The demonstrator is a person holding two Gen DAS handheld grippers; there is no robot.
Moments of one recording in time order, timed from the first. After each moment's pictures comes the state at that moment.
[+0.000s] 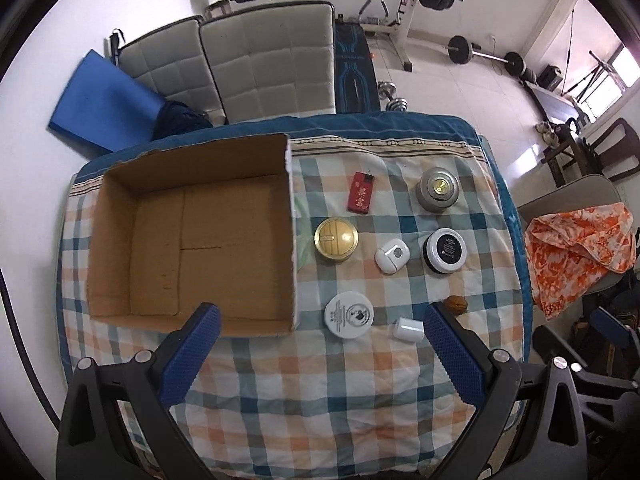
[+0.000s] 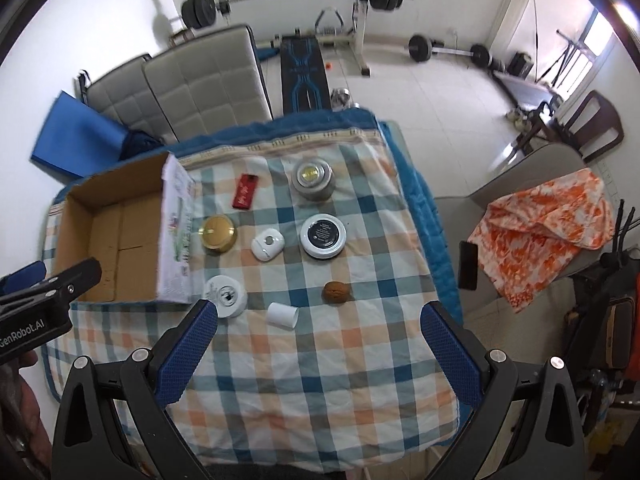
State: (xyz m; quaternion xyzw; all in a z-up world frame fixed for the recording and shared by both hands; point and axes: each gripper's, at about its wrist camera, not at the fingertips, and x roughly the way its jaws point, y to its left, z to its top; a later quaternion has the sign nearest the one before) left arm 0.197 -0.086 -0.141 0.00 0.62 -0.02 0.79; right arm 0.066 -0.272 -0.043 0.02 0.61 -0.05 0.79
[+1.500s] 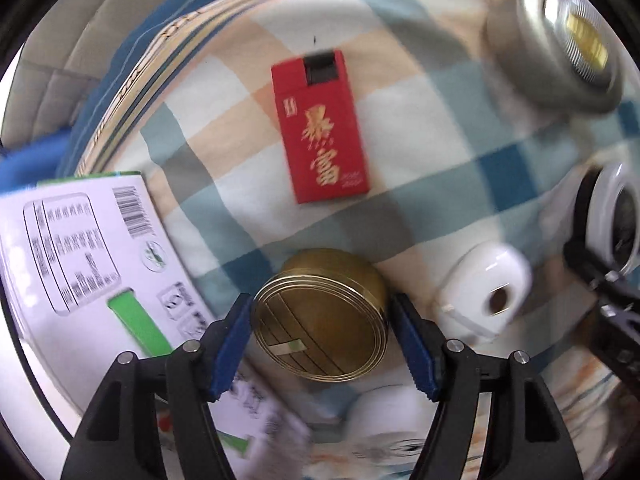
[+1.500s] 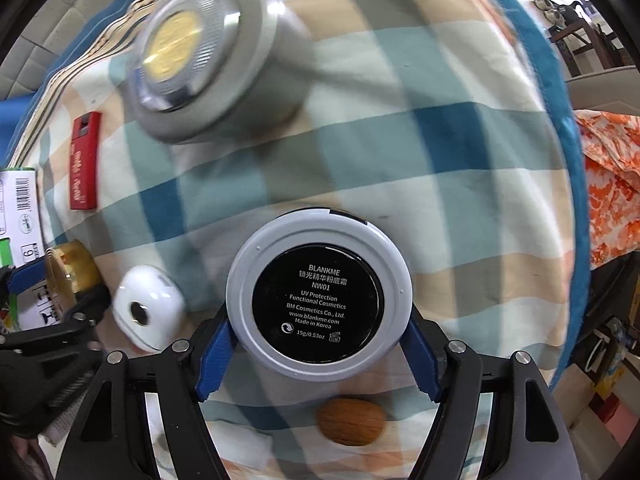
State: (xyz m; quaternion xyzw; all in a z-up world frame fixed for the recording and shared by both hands) left arm 0.289 -0.166 -0.380 0.21 0.75 -0.07 0.62; right arm 0.209 -0.321 -0.350 0.08 0.75 -0.08 0.65
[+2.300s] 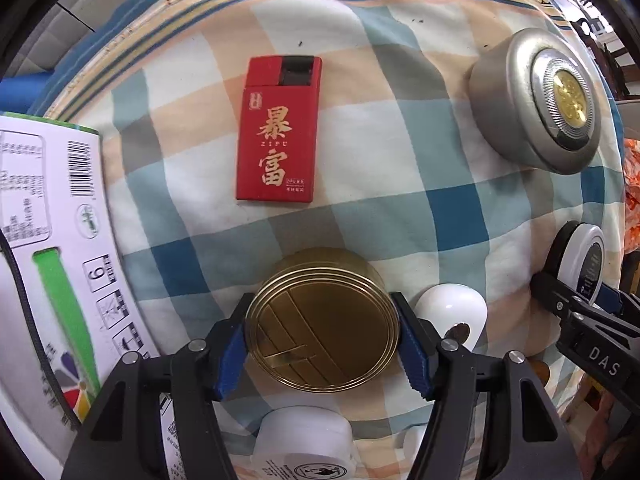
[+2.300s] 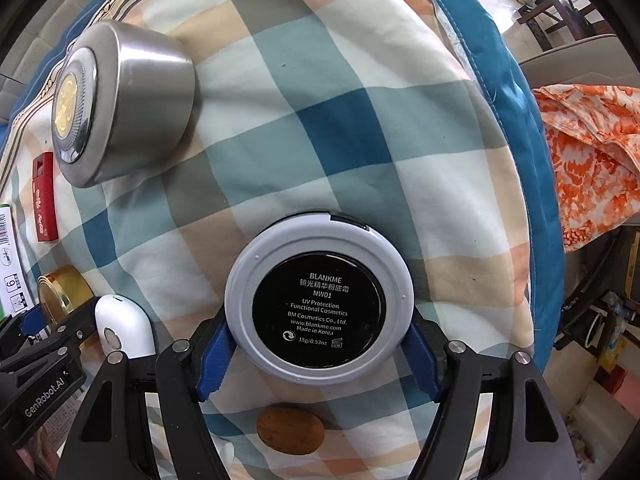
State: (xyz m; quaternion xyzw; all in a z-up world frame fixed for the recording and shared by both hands) left arm 0.242 -0.166 -0.354 0.08 0.75 -0.07 0.66; right arm 0.209 -0.332 -0.381 0.10 0.75 -0.11 0.64
